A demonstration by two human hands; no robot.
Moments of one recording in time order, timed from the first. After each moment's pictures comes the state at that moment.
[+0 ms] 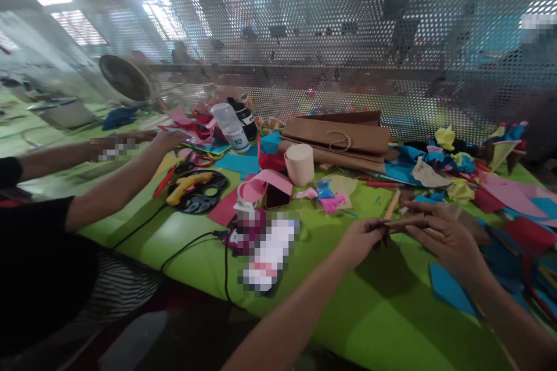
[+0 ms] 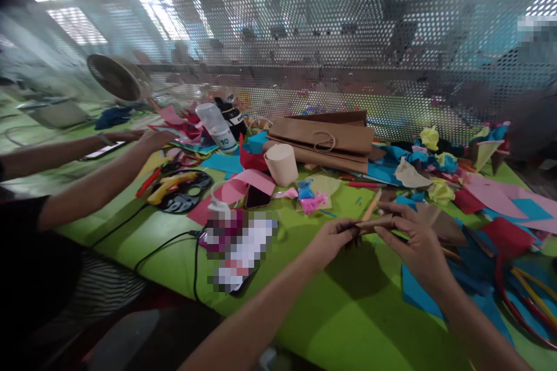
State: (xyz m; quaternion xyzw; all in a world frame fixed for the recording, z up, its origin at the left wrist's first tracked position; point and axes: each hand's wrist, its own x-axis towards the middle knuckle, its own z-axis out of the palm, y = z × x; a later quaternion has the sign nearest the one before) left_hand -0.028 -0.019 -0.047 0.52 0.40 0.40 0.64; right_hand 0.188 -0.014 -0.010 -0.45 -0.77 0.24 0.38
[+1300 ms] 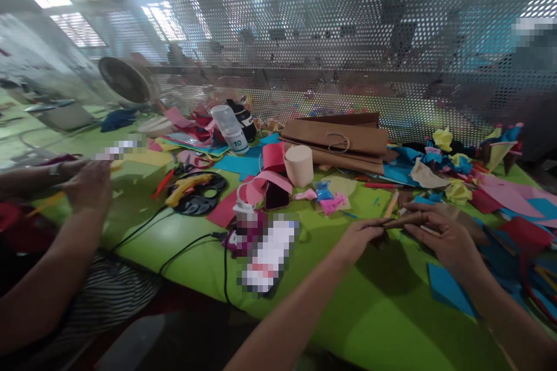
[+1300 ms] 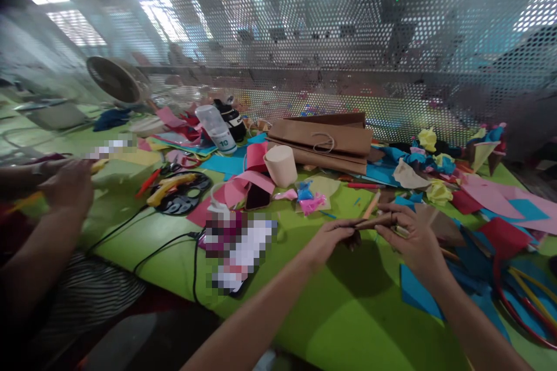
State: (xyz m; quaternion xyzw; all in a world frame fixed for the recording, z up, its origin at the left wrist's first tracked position) left_hand -0.029 -0.017 -0.052 0.42 0.35 0.45 0.71; right_hand 0.193 -0.003 -0.021 -0.48 -0.73 0.29 0.39
